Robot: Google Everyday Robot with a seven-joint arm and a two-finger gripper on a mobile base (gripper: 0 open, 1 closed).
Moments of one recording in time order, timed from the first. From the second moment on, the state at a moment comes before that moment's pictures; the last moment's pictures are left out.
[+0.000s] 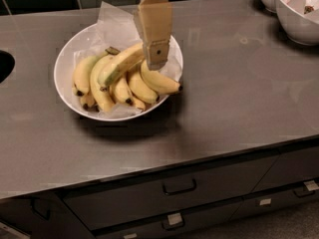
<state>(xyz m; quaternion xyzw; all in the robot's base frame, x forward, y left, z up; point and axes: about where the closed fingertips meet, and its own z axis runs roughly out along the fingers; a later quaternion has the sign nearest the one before) 0.502 0.027 1.058 -0.80 0.55 -0.10 0.20</state>
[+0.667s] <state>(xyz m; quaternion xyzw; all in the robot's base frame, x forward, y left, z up) 0.548 0.043 1.015 -0.82 0.54 -0.05 0.16</state>
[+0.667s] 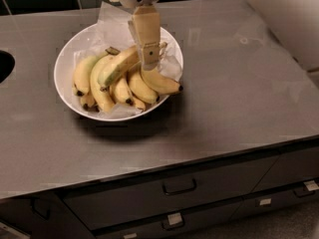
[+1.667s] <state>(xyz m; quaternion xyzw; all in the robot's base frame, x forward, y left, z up) 0.567 0.044 0.965 -0.84 0.54 0.00 0.12</state>
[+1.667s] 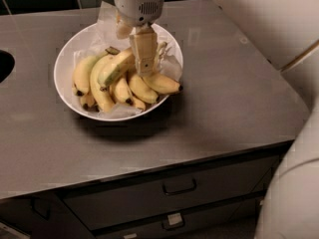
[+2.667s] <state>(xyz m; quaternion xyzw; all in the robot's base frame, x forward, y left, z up) 0.572 0.060 0.950 -0.85 0.52 0.01 0.10</state>
